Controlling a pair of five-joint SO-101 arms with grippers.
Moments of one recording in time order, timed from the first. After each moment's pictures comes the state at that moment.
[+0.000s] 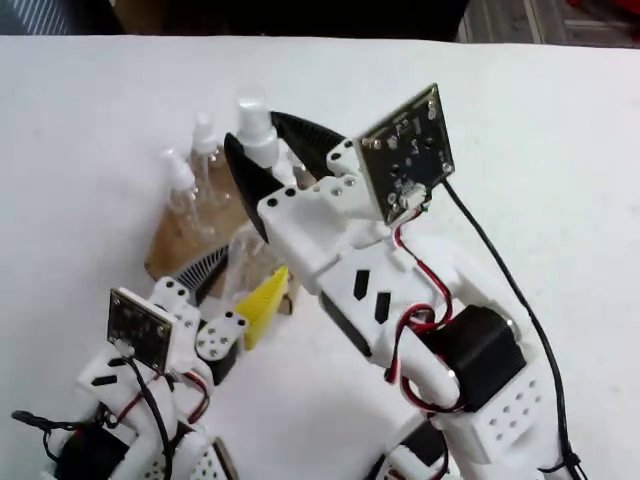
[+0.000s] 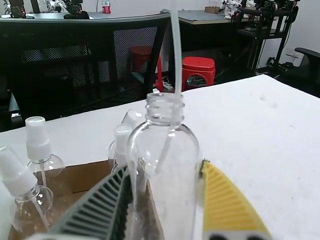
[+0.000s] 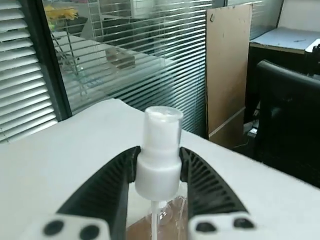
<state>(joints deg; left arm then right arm) 23.9 -104.7 67.6 58.2 3.5 -43.3 -43.1 4.6 53.6 -2.1</state>
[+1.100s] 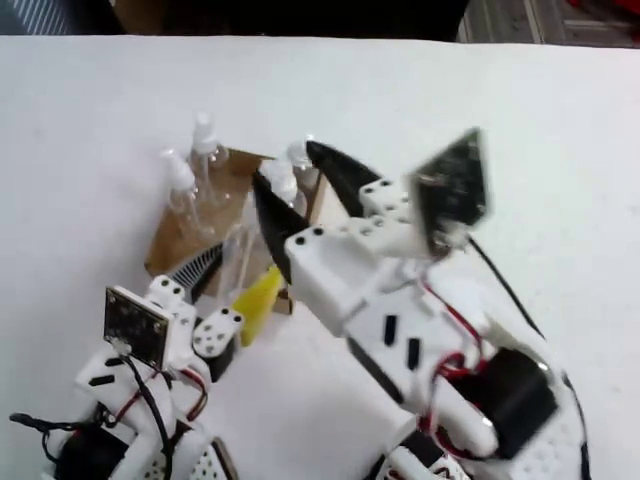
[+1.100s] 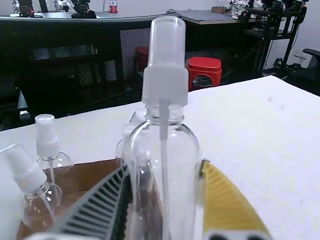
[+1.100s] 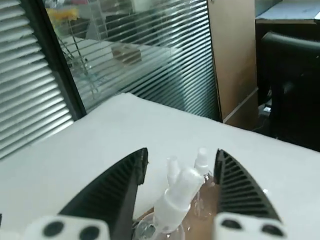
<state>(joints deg) 21.6 -104.7 67.6 58.2 3.5 -43.3 -52.4 7.7 59.5 -8.0</state>
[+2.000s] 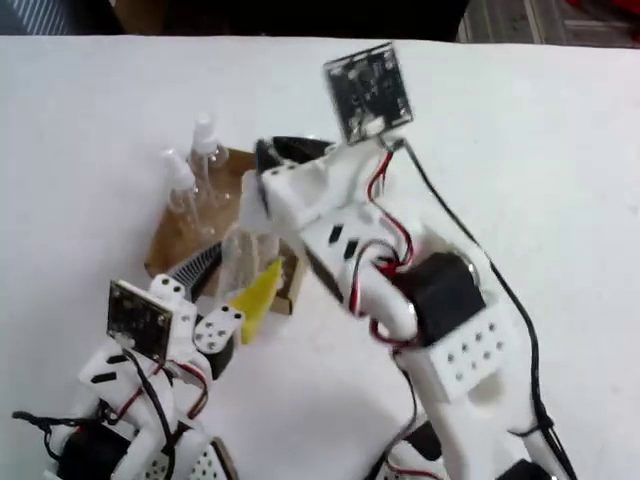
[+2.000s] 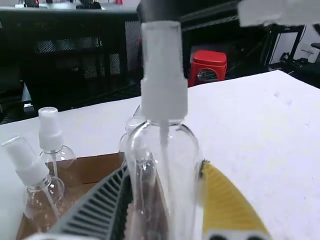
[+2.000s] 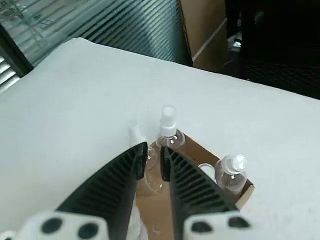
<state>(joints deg) 21.0 -104.0 68.0 58.2 3.6 -39.2 -34.9 3.6 63.3 -8.0</state>
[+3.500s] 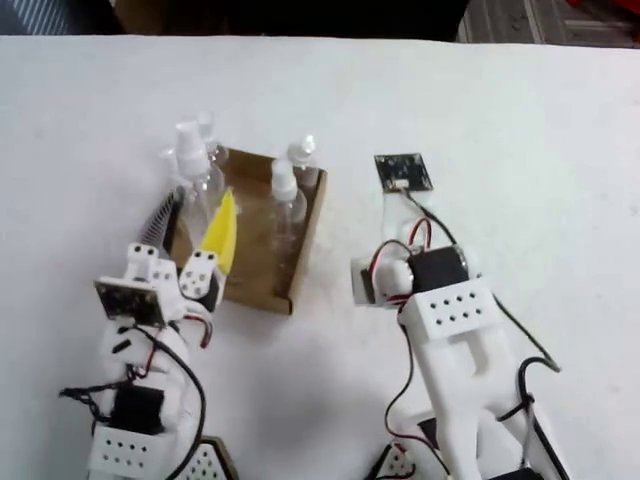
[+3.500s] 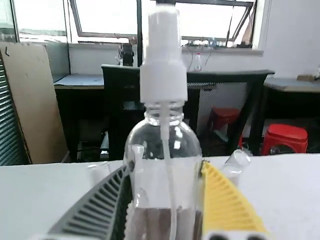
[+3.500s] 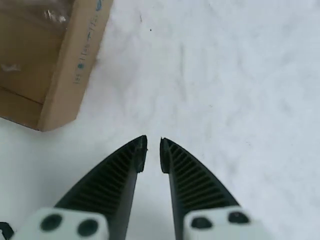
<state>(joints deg) 3.5 -104.4 97.1 13.5 3.6 -20.0 -35.3 43.1 71.2 -7.8</state>
